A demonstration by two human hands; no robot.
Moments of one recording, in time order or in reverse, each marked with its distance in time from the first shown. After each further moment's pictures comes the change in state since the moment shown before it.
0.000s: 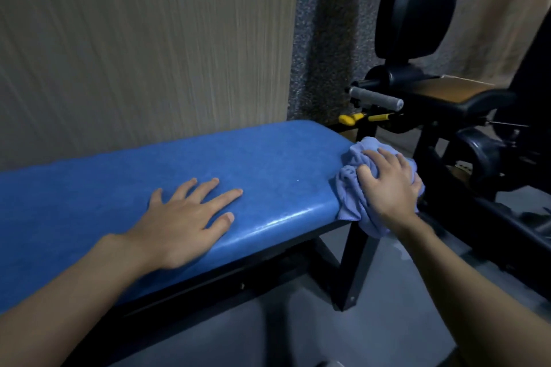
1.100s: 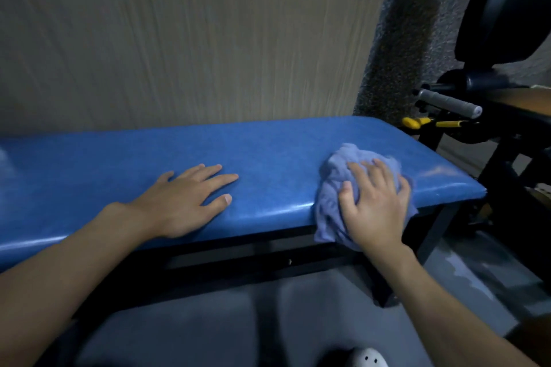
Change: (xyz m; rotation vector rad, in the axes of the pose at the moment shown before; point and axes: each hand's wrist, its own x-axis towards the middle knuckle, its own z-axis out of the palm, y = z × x) left_hand -0.090 -0.088 -0.002 -0.057 0.006 -0.141; right_hand -0.102 -0.092 0.046 -0.089 0.207 -0.511
